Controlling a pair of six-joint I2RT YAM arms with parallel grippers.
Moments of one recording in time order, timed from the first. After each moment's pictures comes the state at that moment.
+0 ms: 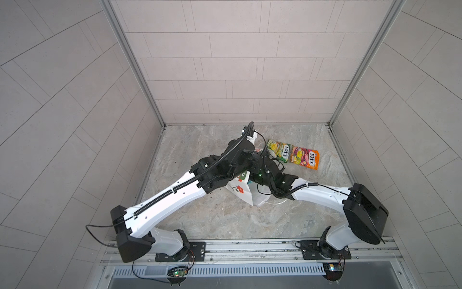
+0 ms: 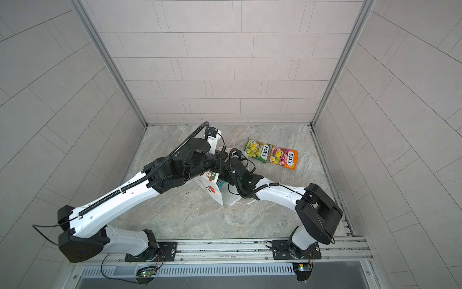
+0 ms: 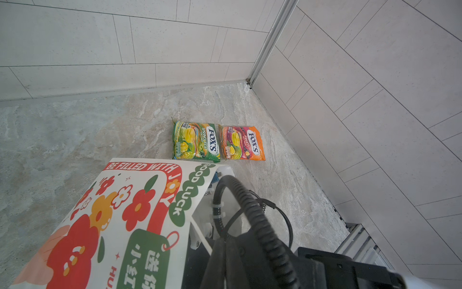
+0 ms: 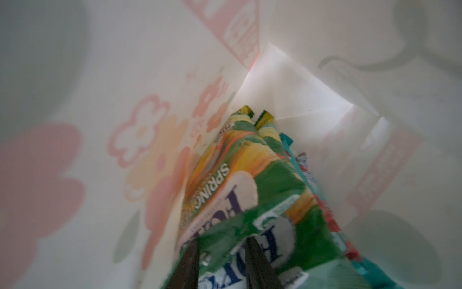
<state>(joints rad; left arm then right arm) -0.98 1.35 1.49 -0.65 -0.22 -0.52 0.79 1.54 0.90 0.13 0.06 1.09</state>
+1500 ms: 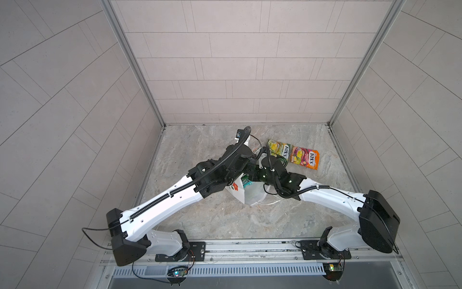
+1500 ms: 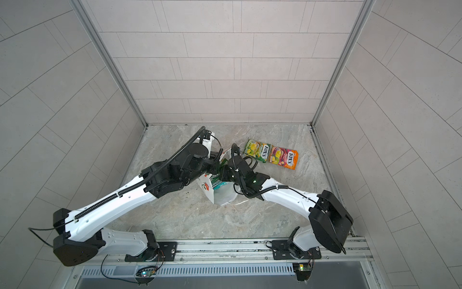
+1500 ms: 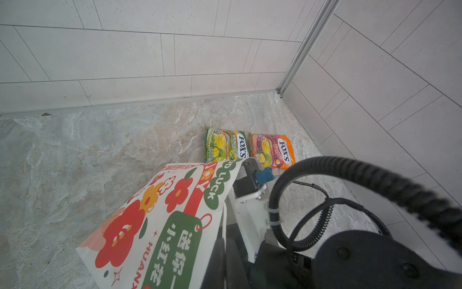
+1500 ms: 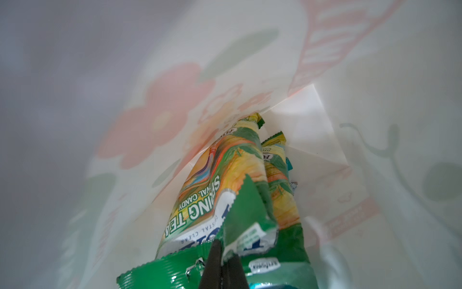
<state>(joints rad) -0.99 1.30 1.41 -0.64 -0.40 -0.50 0.79 1.41 0.92 -0.02 0.05 0.77</state>
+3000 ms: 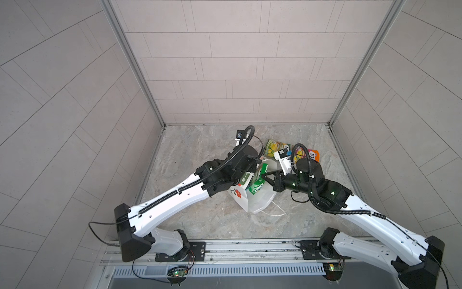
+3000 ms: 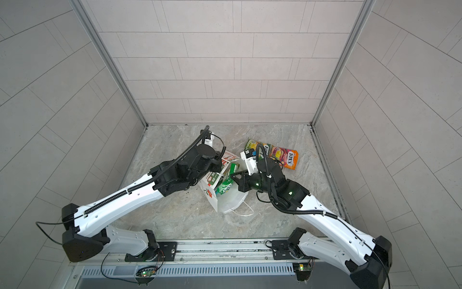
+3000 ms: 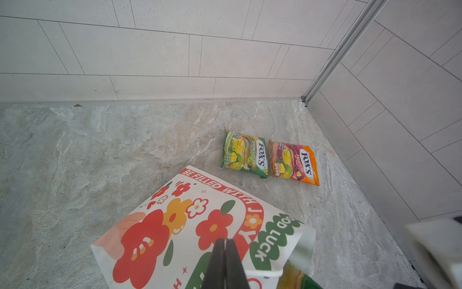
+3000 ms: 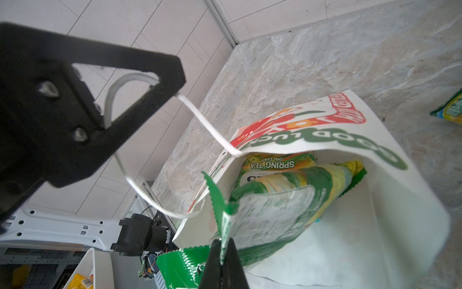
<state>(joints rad) -0.99 1.36 1.42 -0.65 -0.53 -0.58 0.72 0.94 0.88 -0.35 -0.26 0.58</state>
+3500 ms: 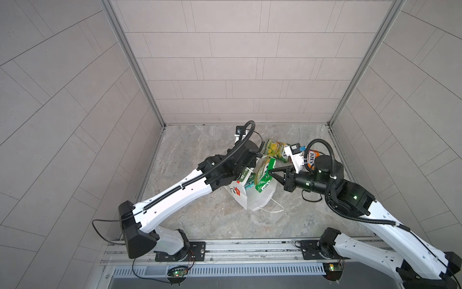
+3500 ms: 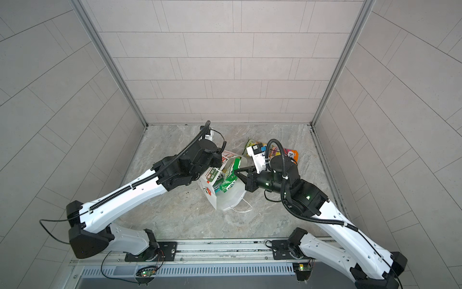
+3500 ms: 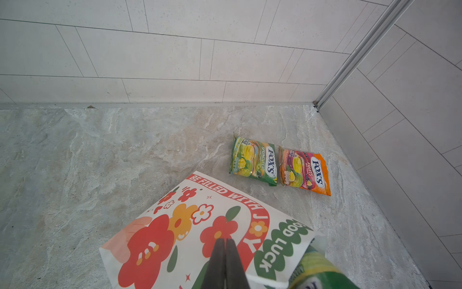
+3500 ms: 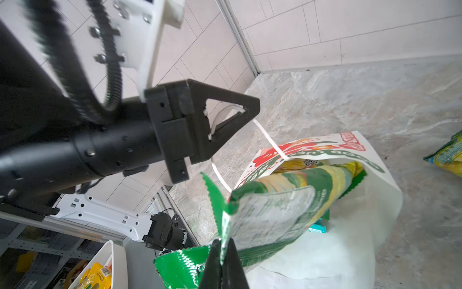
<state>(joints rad) -0.95 1.41 1.47 -0.67 -0.54 -0.58 0.71 0.84 1.04 -0.49 -0.28 0.52</state>
